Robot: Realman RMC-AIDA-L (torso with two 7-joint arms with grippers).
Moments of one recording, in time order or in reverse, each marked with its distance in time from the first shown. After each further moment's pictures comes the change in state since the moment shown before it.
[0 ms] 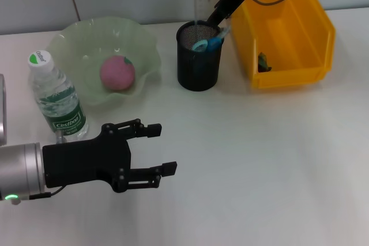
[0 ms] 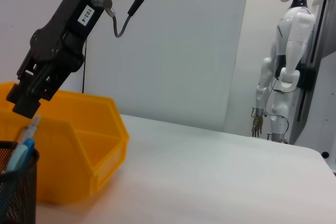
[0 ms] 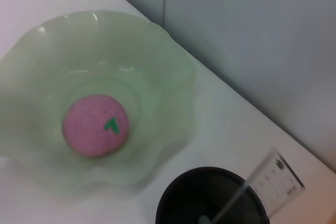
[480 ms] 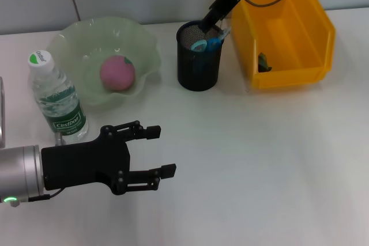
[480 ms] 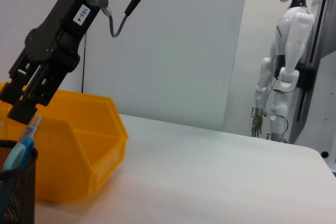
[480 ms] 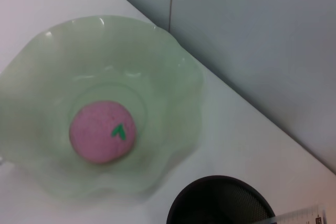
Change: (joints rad) left arm 0.007 0.000 0.000 0.000 0.000 0.005 0.008; right arm 0.000 0.017 -0.006 -0.020 -0.001 0.000 0.011
